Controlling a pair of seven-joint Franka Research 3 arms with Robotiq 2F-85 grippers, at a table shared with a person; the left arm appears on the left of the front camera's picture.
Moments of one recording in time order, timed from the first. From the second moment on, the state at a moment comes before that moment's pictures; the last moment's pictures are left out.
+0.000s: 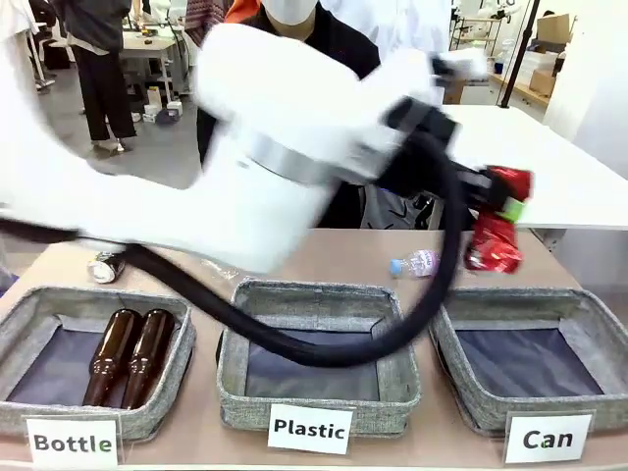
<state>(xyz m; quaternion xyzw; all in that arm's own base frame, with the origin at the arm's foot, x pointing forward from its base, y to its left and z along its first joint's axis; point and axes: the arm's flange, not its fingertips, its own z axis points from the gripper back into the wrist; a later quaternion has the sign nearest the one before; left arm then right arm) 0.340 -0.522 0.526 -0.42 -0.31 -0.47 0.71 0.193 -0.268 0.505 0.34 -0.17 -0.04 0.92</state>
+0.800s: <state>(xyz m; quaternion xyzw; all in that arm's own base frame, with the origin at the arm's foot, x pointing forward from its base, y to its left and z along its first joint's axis) 0.360 -0.697 0.497 -0.27 -0.29 -0.62 0.68 0.180 -0.282 0.506 0.35 -0.19 -0.02 0.92</state>
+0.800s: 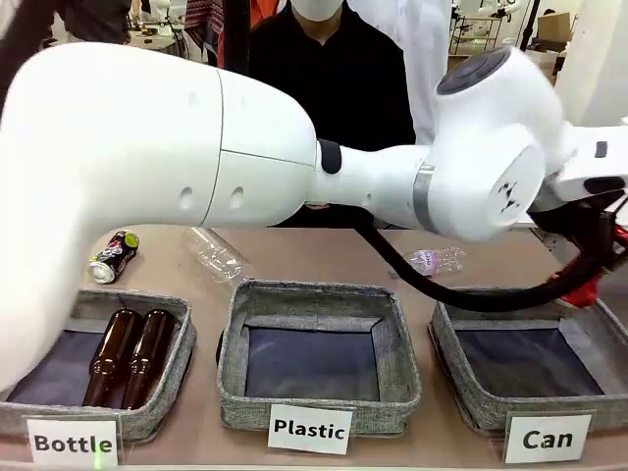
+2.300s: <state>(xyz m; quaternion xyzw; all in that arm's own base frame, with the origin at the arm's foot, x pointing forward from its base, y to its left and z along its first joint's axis) 0.388 -0.635 0.513 -0.23 -0.22 -0.72 0.62 0.185 -0.276 0.505 0.35 -0.19 -0.02 0.92</state>
